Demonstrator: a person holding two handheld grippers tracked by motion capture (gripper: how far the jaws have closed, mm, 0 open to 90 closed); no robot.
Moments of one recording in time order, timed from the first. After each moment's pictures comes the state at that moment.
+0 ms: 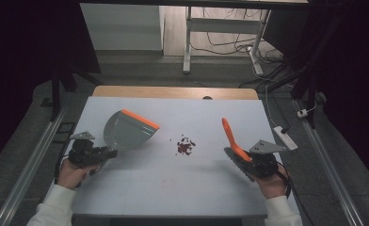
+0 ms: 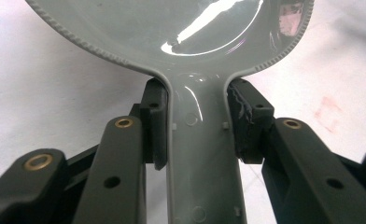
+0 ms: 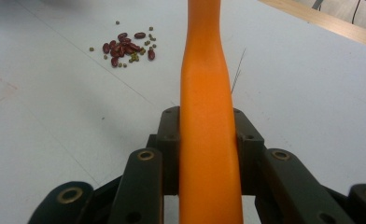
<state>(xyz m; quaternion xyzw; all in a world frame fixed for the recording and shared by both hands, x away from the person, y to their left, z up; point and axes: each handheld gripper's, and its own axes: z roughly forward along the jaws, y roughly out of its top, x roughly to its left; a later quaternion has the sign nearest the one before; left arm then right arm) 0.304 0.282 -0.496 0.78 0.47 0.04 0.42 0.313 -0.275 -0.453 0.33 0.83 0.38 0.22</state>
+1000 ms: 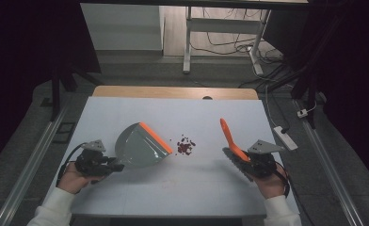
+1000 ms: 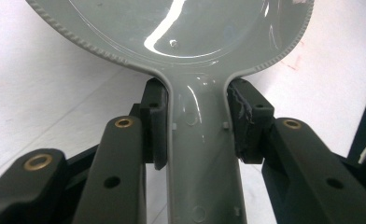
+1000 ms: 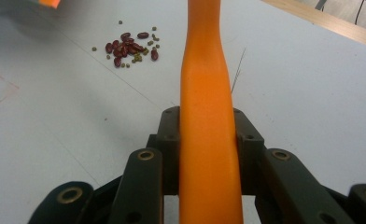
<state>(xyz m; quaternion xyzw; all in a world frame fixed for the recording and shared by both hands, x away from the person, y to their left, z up) 0.289 0.251 -0.499 0.85 0.36 0.01 0.37 0.314 -0.271 -0.454 0.33 0.84 0.38 0.22</state>
